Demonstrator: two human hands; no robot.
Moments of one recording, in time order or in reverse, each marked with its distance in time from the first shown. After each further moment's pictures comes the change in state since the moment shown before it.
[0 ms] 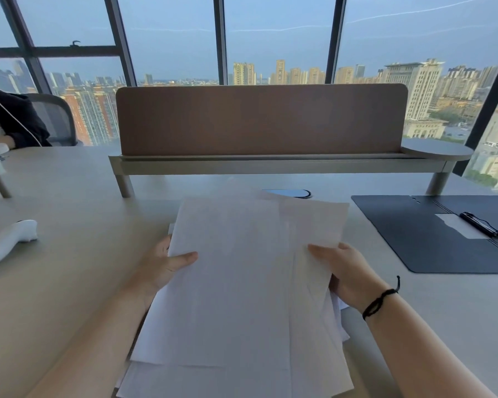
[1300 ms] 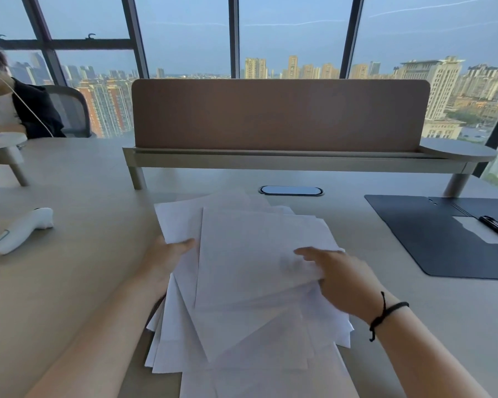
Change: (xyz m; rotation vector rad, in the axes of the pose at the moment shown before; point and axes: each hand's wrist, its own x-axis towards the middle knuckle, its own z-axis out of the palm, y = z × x) left_hand -0.001 0.003 0.003 -0.065 0.311 -0.082; right_hand -0.025 0.002 0.008 -1.478 -0.161 -0.524
